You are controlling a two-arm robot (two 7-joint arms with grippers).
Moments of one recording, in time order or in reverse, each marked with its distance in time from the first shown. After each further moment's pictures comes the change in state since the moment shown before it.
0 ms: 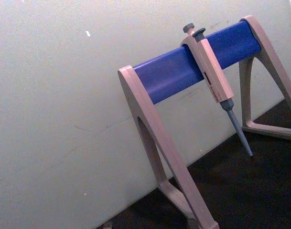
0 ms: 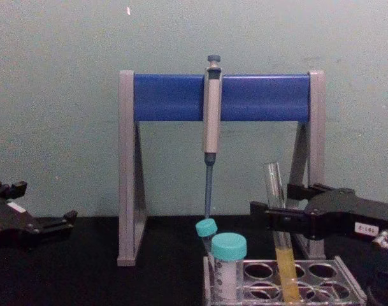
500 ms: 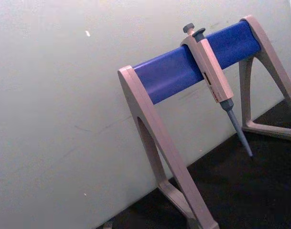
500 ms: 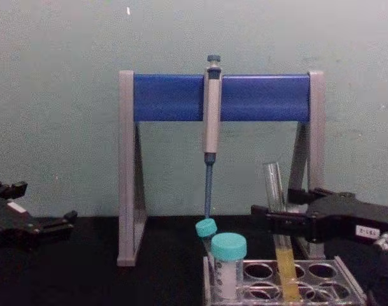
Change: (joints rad) left arm 0.000 0.000 0.000 0.000 0.000 0.000 0.000; right arm -0.007 0.000 0.007 -0.009 0.004 0.030 0.001
